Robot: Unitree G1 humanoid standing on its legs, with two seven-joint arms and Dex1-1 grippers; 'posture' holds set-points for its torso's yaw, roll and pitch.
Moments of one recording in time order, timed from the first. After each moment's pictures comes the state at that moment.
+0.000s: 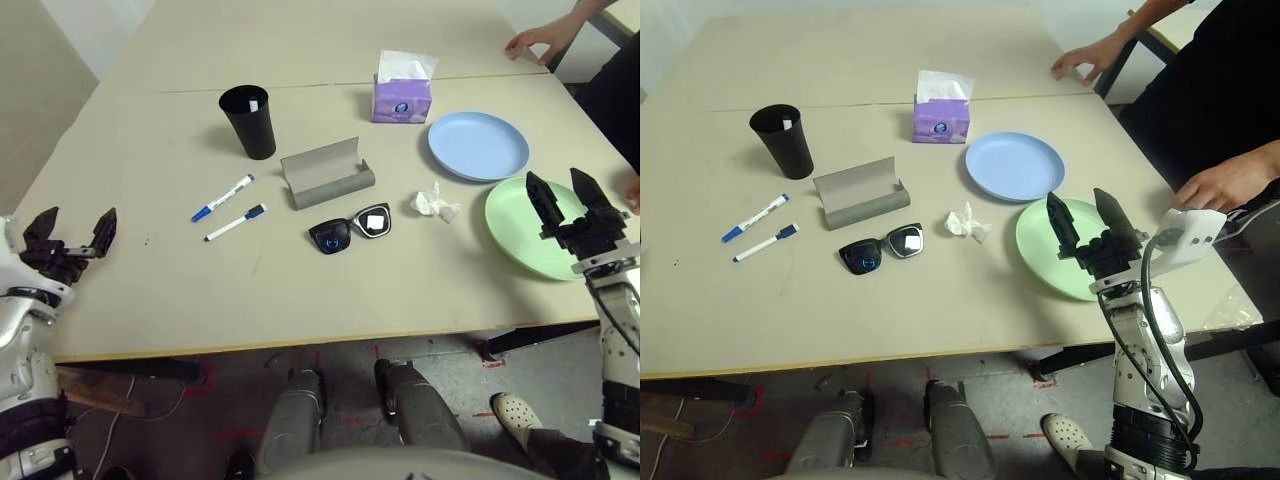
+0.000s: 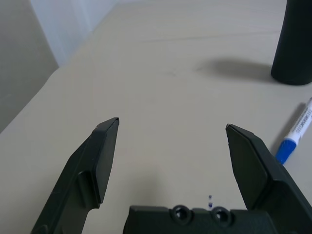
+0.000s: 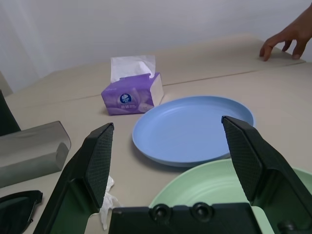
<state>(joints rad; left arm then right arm) -0.08 0.67 0.61 0.30 -0.43 -0.04 -0.54 -0.09 -0.40 -0.44 -0.15 0.60 0.12 0.49</state>
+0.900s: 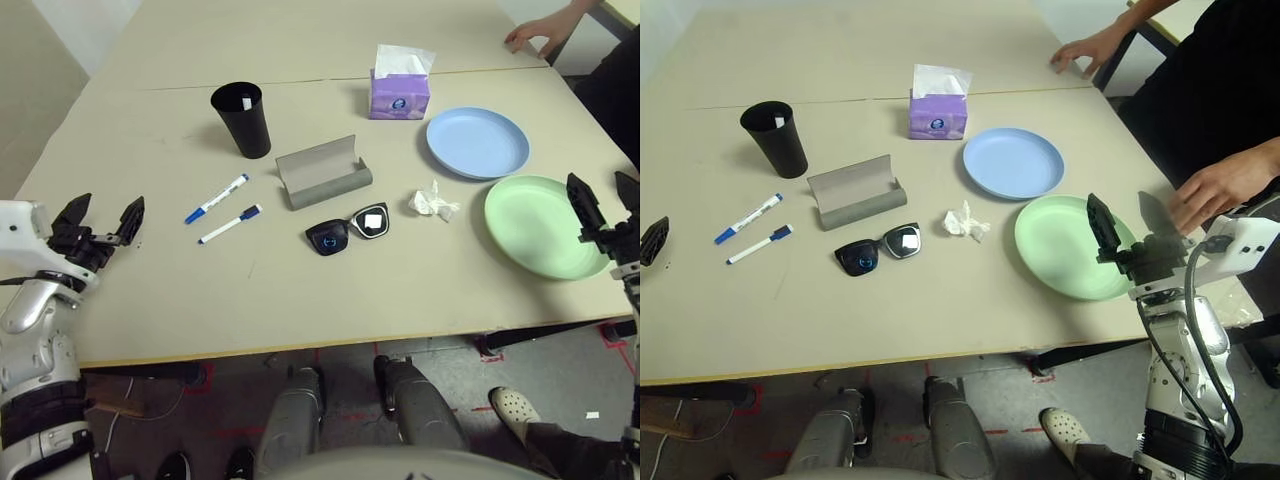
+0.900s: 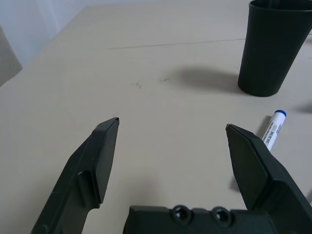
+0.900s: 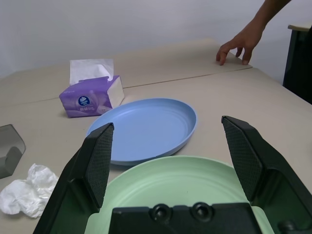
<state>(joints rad) -0.13 0.66 0.57 0.29 -0.44 -0.01 -0.56 -0.12 -0.48 -0.53 -0.02 0.59 0.08 0.54</state>
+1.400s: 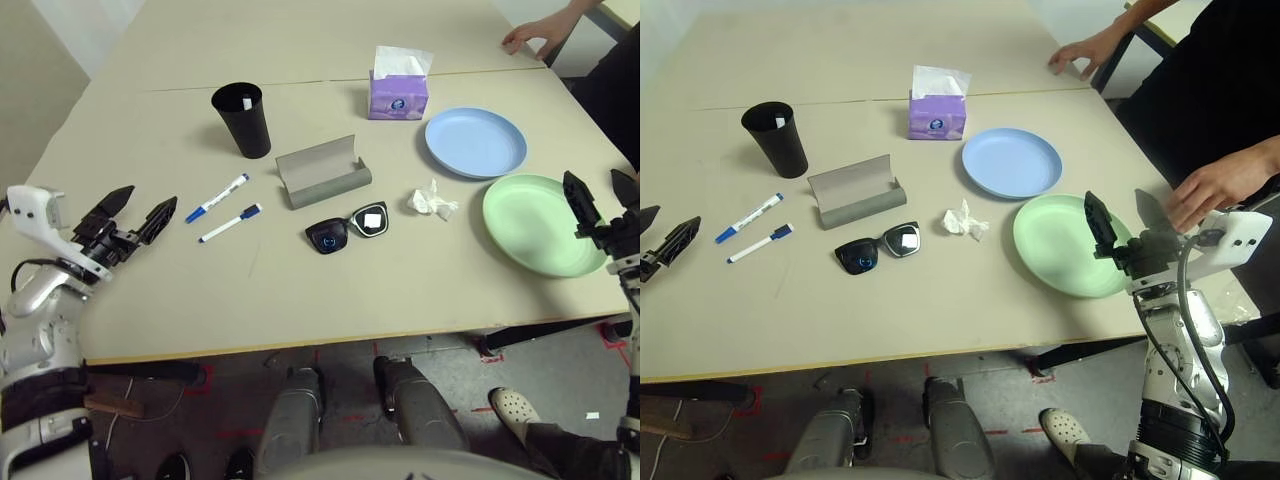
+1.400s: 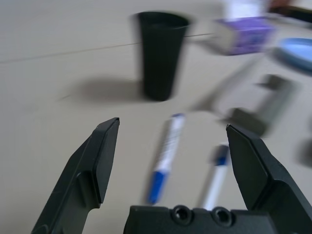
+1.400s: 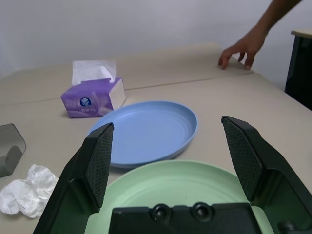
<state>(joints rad) -0.23 0.78 0.45 0.32 -0.56 0.12 -1.02 -0.16 -0.51 -0.52 0.01 0.58 0.07 0.56</state>
